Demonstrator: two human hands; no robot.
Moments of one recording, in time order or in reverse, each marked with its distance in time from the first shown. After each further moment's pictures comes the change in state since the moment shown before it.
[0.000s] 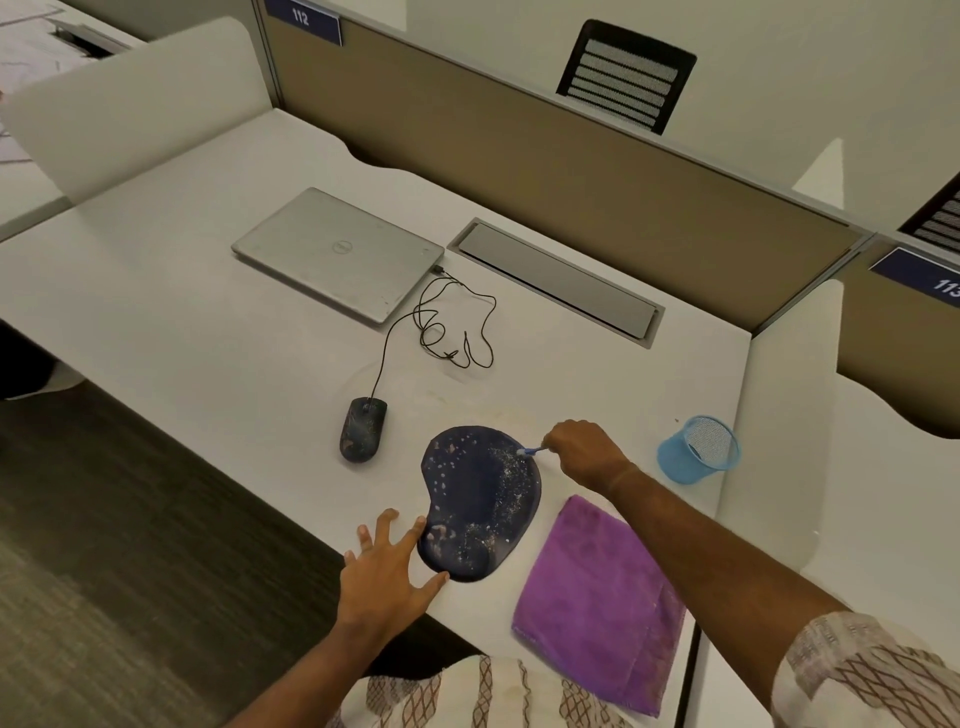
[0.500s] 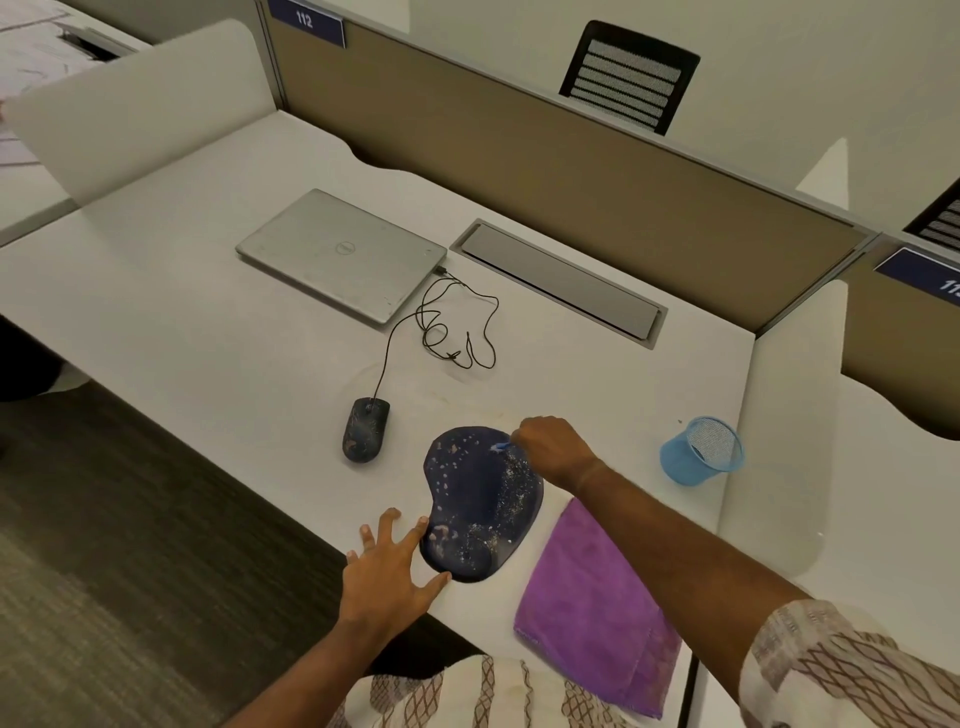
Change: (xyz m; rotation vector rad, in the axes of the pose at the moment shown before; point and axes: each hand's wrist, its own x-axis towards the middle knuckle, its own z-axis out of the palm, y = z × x) left_hand 0.001 0.000 -0.002 0.003 -0.017 0.002; right_hand 0.020 -0.040 -0.010 -0.047 0.045 -0.110
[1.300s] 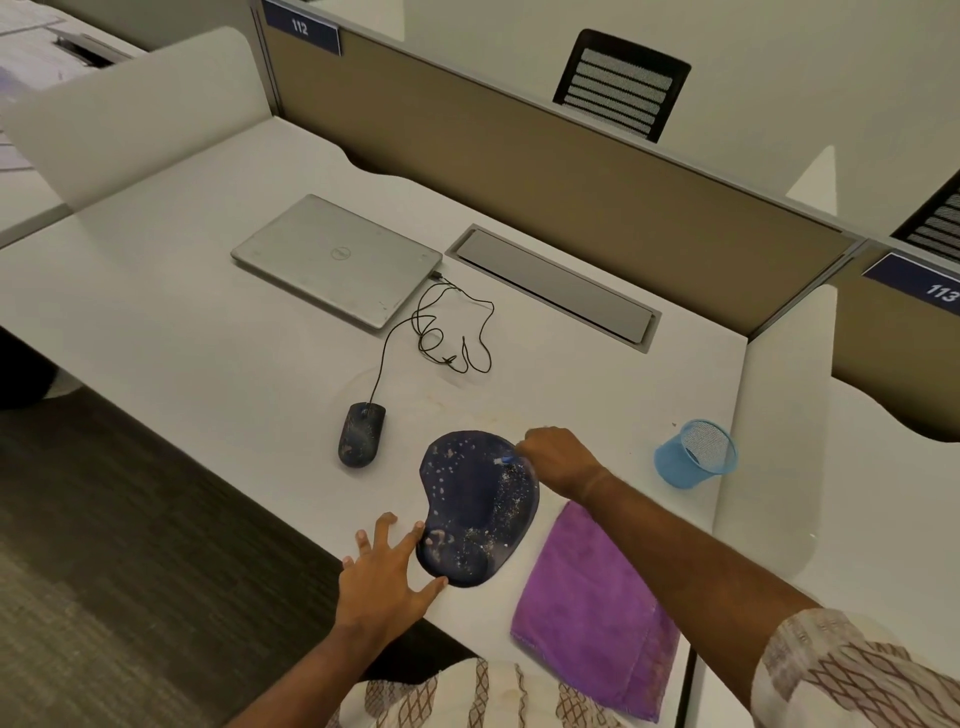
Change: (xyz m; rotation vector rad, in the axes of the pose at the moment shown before) left_hand 0.000 0.000 0.000 0.003 -0.001 0.000; right_hand -0.013 0.005 0.003 -0.022 -0.021 -0.001
